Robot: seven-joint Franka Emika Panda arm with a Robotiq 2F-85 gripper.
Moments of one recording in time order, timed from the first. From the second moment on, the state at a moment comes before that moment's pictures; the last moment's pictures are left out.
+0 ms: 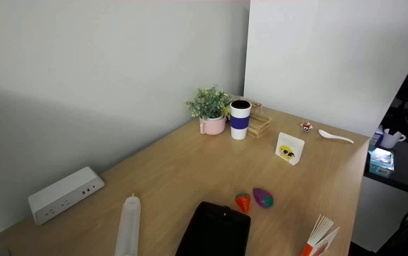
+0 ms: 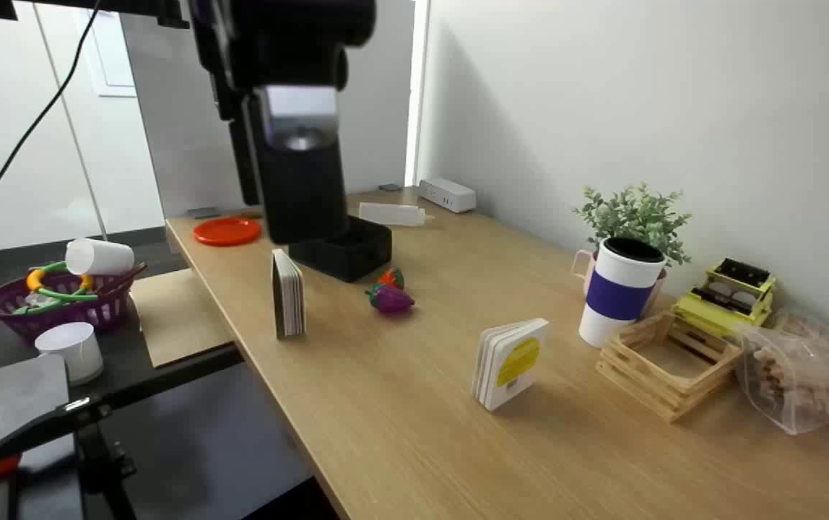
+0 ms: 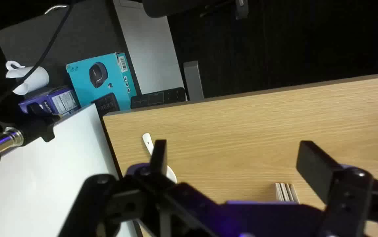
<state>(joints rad) -0.25 -0.73 -0.06 -2.79 -0.30 2.12 0.06</state>
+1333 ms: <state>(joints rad) -0.22 -0.67 -0.02 -2.79 -0.37 2.44 0.06</state>
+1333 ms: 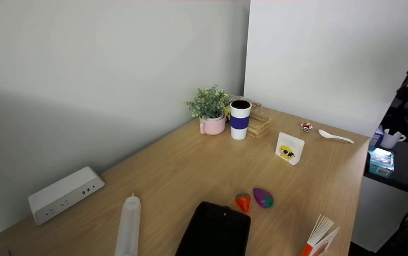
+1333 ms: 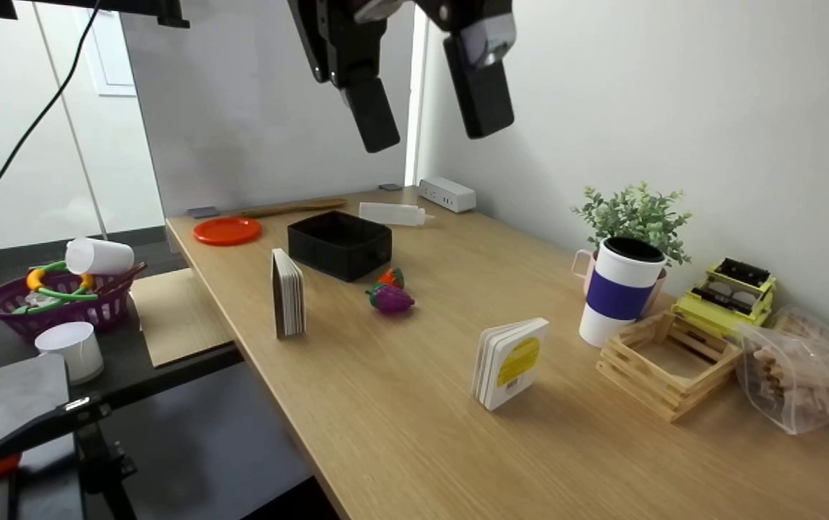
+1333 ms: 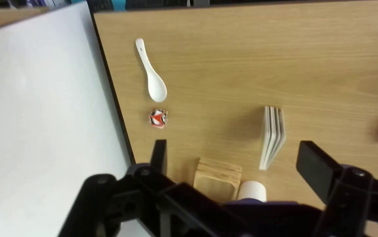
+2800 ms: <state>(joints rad) 0.25 -0.36 -0.20 -2.74 0.03 2.72 -0.56</state>
